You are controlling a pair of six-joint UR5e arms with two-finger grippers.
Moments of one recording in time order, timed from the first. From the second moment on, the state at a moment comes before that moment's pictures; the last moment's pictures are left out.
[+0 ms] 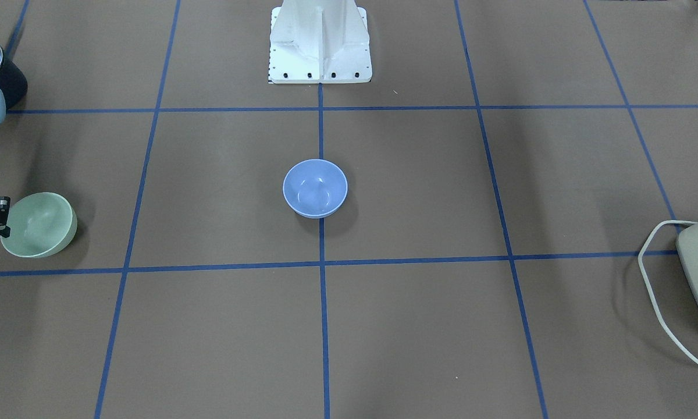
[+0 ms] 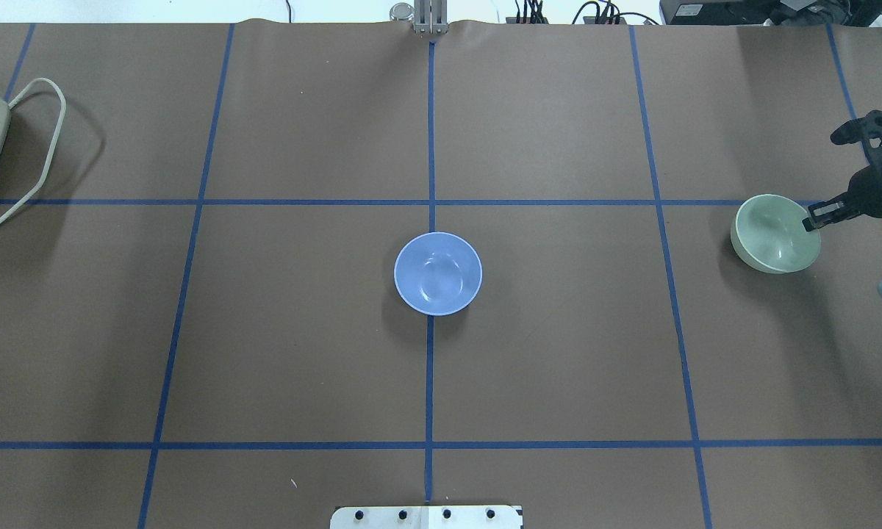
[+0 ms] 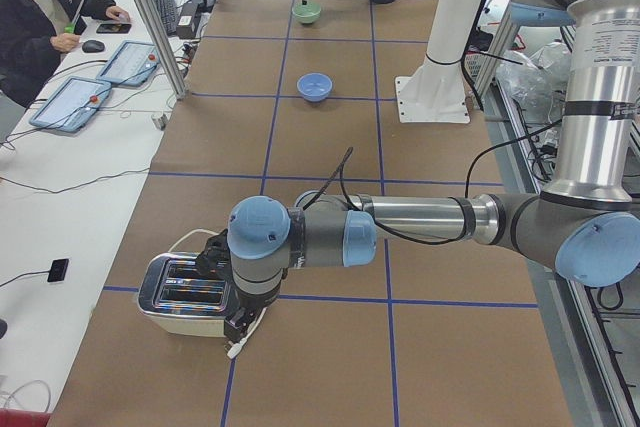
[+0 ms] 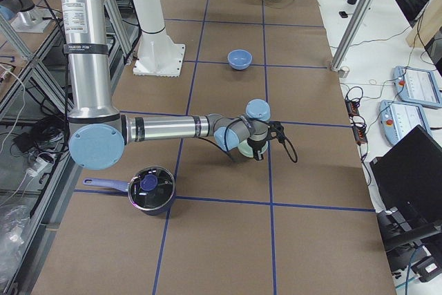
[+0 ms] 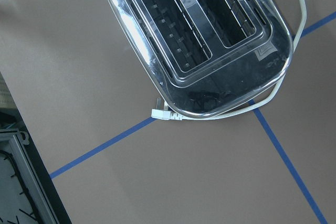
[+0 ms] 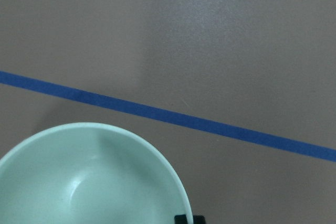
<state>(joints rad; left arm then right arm) -1.79 -1.61 -1.57 -1.54 -2.30 0.67 1.11 -1.52 1.53 -1.05 2.21 0.45</state>
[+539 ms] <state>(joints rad) -1.79 -1.58 -1.58 -1.54 -2.33 0.42 1.07 -1.36 1.67 -1.05 2.27 0.78</state>
